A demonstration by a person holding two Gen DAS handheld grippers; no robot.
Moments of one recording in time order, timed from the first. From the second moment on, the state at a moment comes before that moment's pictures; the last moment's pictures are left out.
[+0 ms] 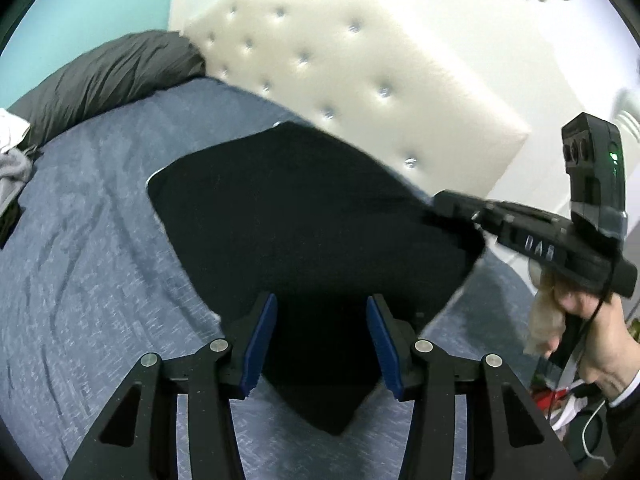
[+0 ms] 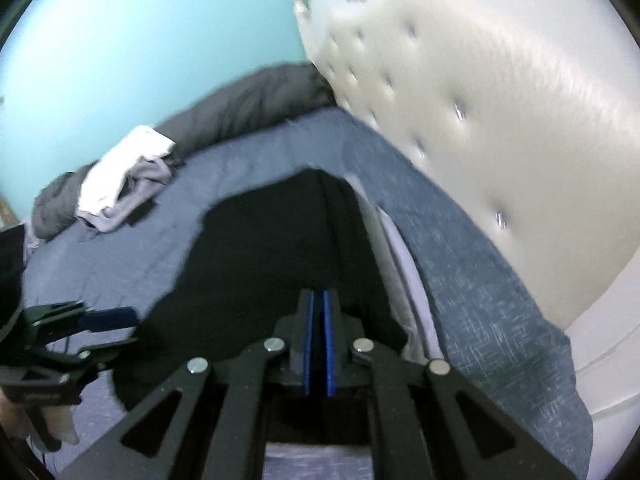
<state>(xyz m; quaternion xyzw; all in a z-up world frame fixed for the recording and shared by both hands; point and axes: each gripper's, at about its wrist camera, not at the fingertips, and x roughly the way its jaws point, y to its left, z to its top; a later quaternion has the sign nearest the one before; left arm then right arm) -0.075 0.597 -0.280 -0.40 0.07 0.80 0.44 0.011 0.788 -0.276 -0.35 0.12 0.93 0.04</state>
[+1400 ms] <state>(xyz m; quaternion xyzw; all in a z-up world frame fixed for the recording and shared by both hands) -0.048 0.584 -0.277 -0.42 0.06 0.80 0.44 0.044 0.786 -0.309 -0.37 0.18 0.90 0.11</state>
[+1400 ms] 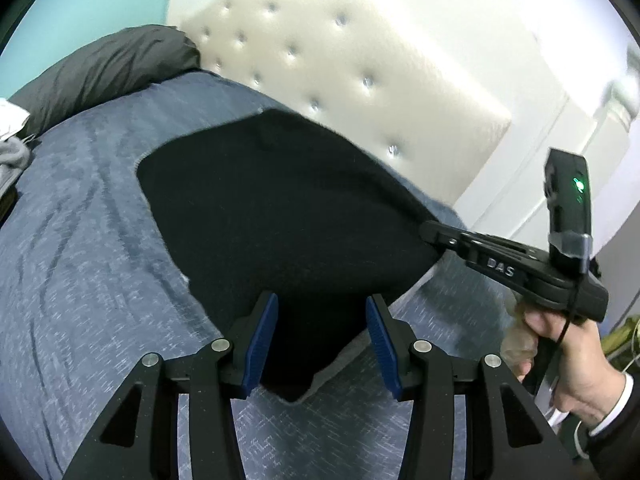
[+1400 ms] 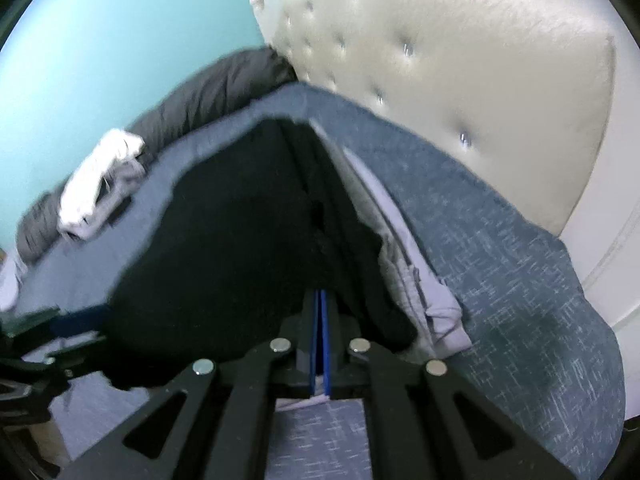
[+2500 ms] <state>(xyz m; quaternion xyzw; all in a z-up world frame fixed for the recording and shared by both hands) 0.044 0.476 -0.134 -0.34 0.06 0.84 0.42 0.137 0.675 -0.151 -0.30 0.17 0.93 0.12</state>
